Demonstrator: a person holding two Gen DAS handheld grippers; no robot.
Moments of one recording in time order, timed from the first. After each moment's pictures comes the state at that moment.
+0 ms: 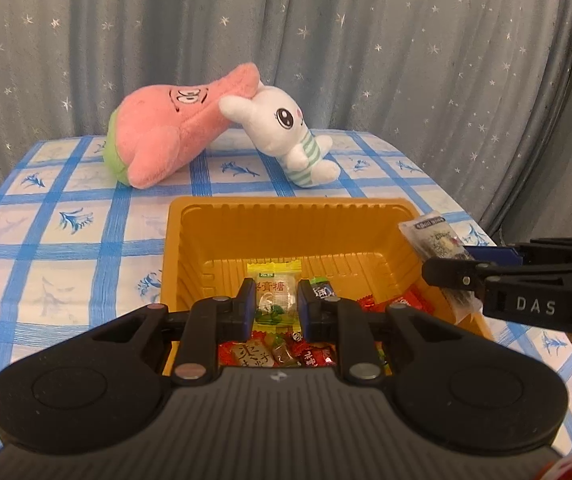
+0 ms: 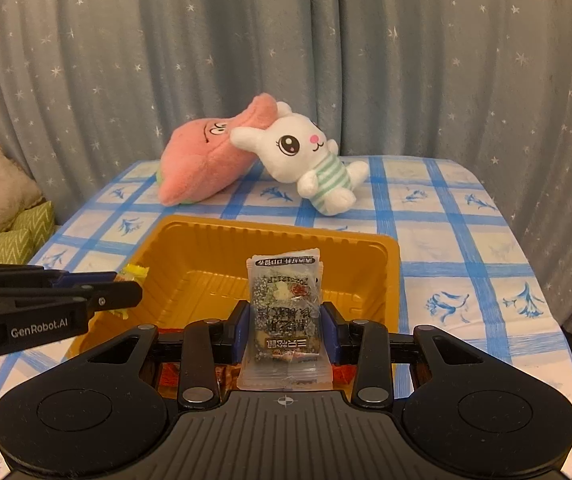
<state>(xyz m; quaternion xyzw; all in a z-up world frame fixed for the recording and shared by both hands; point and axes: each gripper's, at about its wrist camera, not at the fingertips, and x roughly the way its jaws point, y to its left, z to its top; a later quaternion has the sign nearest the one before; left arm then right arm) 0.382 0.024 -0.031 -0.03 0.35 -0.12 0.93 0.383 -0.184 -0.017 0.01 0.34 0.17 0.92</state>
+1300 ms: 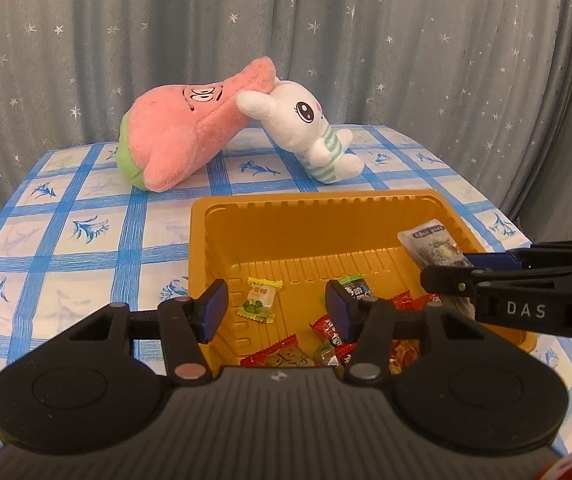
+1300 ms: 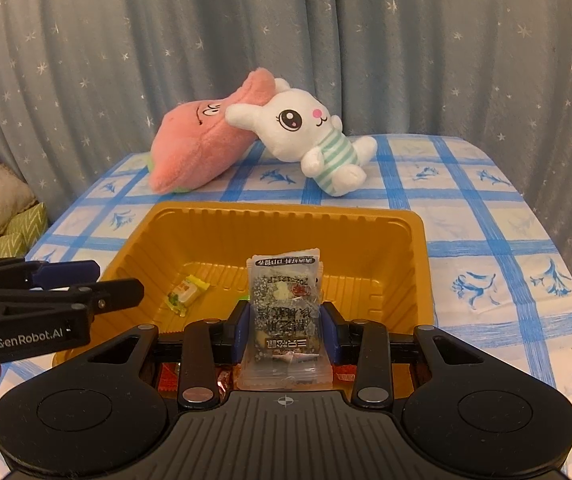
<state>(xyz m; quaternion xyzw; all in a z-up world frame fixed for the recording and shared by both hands) 0.394 0.033 -0.042 0.00 0.34 -0.10 0.93 0.401 -0.168 -0.046 0.03 0.36 0.16 0.92</state>
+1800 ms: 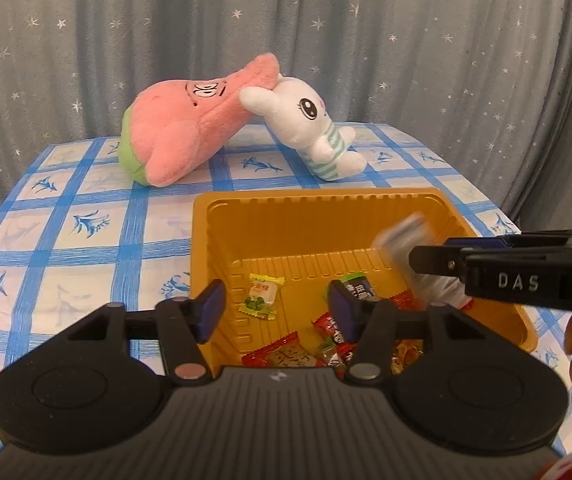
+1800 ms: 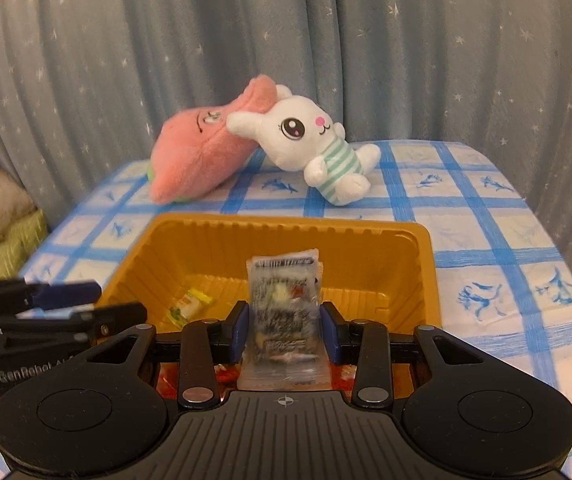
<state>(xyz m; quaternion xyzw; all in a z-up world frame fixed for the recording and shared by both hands) 0.395 0.036 -0.044 -0.01 0.35 -0.10 0.93 0.410 -0.165 -0.042 0.05 0.35 0.17 0.92</state>
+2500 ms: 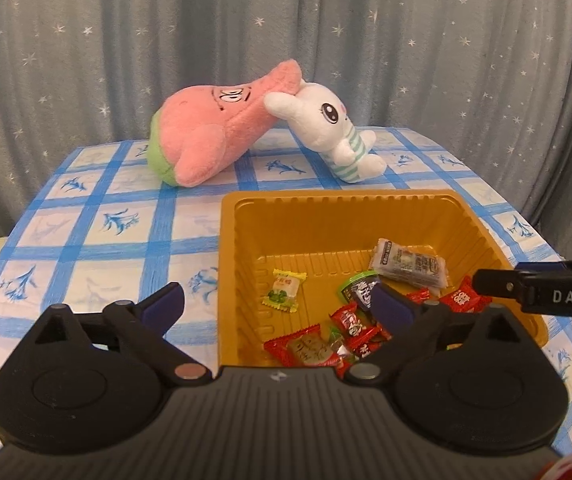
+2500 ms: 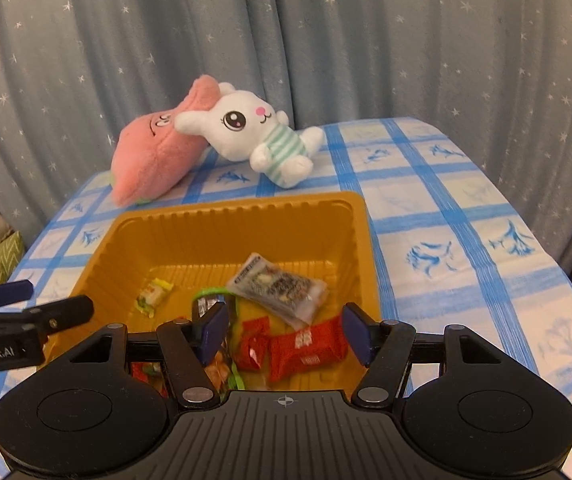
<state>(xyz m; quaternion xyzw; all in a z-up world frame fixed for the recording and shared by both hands) 0.377 0.039 -0.038 0.00 0.34 -0.06 0.94 0.386 -0.200 -0.046 0.08 0.37 0.11 0.92</state>
